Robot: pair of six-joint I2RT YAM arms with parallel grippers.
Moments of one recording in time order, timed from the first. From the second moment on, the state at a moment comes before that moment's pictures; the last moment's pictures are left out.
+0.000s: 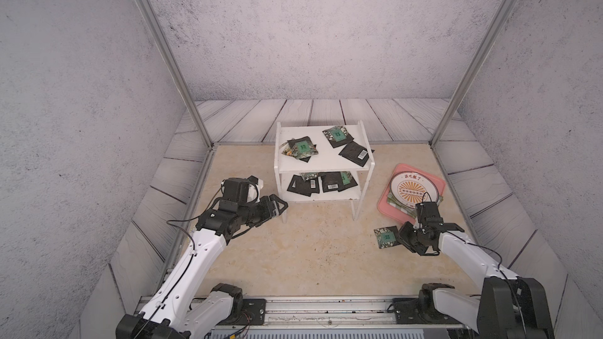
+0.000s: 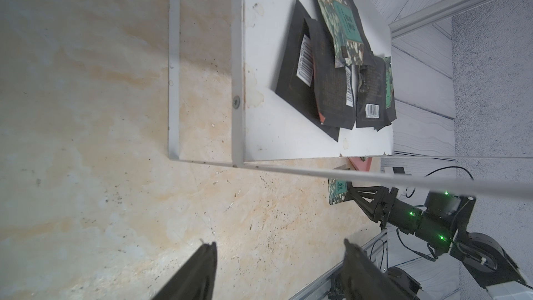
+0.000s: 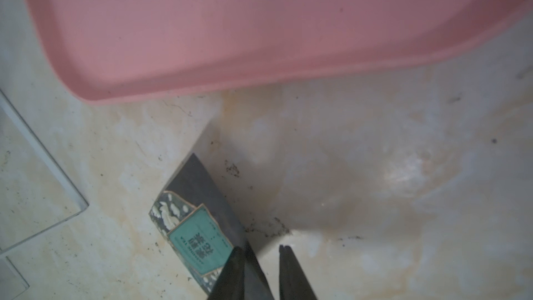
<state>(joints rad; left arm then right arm) -0.27 1.00 0.86 -0.65 0.49 -0.65 0.01 1.14 0.52 -0.62 -0.18 0.70</state>
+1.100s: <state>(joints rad) -0.27 0.97 1.10 -0.77 0.45 -0.65 0.04 1.07 1.17 -0.98 -0.29 0.47</state>
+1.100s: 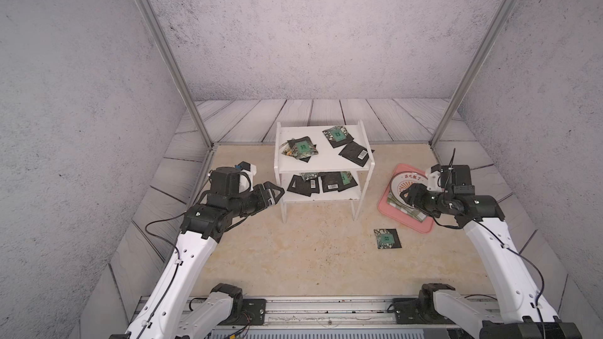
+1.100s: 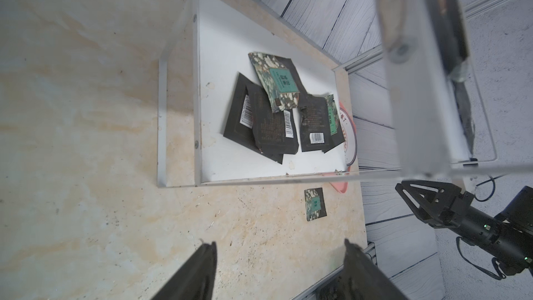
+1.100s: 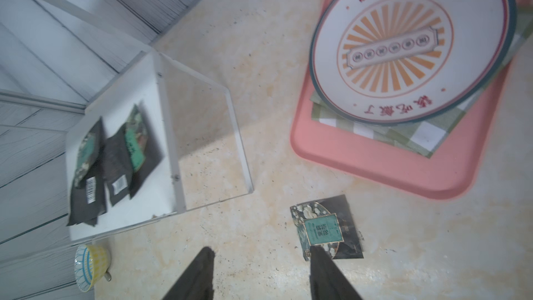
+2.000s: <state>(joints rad) -0.27 1.07 1.30 -0.83 0.45 -0.66 0.45 1.53 2.13 -1.26 -0.44 0.05</state>
